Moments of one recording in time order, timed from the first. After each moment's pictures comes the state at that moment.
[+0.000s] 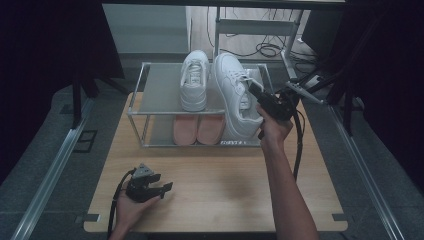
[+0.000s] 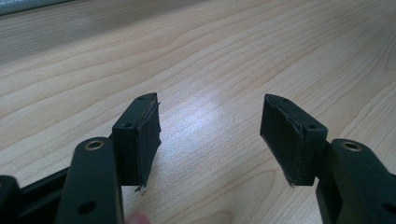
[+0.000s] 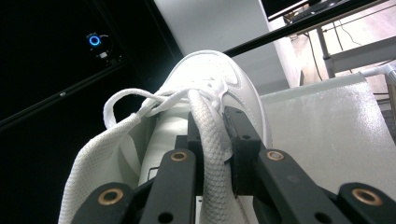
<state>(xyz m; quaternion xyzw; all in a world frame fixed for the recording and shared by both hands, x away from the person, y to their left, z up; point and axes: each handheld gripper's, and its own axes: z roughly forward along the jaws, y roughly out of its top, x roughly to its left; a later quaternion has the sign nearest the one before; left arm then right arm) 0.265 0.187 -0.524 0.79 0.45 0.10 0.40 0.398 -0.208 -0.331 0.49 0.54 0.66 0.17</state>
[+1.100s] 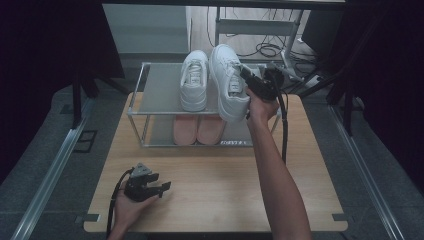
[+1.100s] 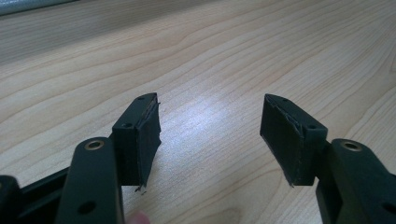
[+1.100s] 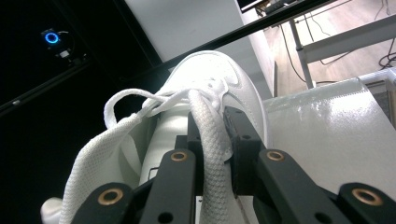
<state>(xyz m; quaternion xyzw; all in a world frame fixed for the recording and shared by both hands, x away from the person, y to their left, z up) 0.266 0.192 -0.524 0.79 0.46 0.10 0.40 0.458 -0.176 -0.319 0.54 0.54 0.62 0.19</state>
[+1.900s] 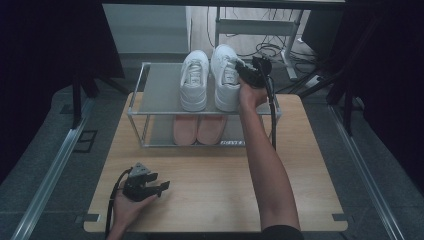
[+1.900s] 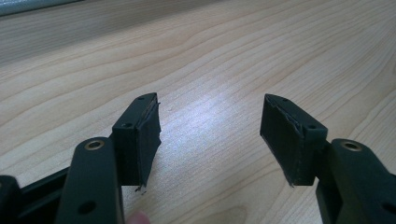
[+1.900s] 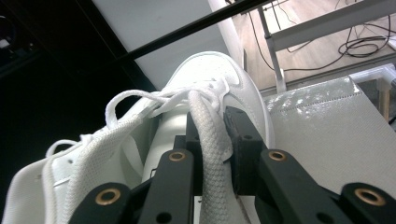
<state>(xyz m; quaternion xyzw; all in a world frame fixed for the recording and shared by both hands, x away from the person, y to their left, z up) 0.267 0.196 -0.524 0.79 0.46 0.10 0.40 0.514 -0.153 -0.325 0.59 0.54 0.56 0.21</state>
